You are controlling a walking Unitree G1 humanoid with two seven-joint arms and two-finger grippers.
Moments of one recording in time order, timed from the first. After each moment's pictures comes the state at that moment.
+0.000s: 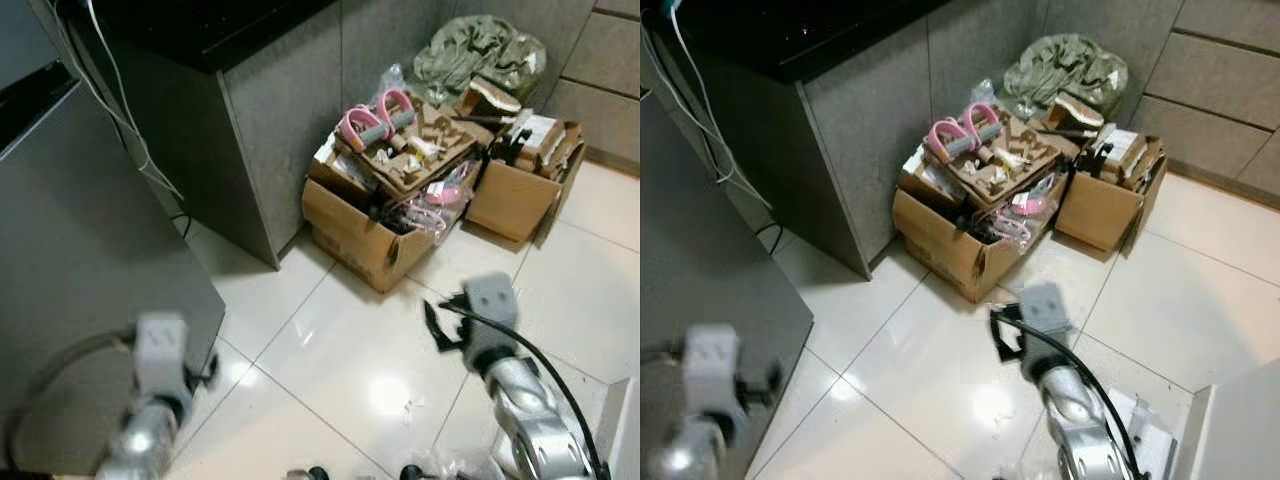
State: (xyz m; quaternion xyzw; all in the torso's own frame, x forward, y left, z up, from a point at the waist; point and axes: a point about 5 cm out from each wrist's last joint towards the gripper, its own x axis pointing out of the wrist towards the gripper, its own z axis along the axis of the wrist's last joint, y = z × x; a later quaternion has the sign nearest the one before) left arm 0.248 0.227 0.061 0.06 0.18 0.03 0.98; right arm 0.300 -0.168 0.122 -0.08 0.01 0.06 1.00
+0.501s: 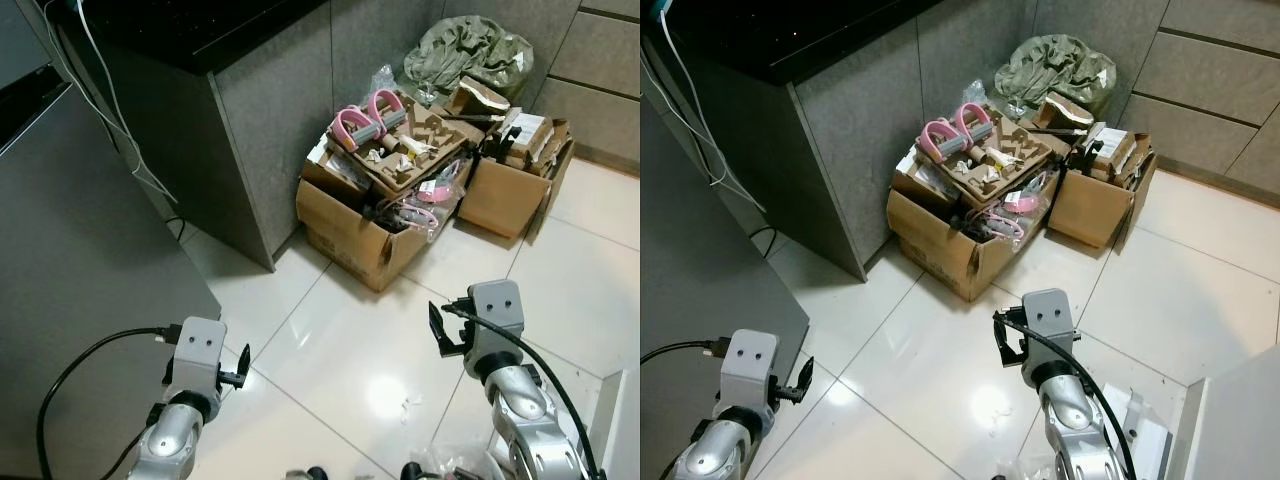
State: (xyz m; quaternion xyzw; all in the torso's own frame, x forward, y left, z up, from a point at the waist) left arm 0.260 0.205 0.084 0.10 0.09 -0.01 0.99; right arm 0.299 -0.167 0.121 -0.08 0.00 0.03 1.00
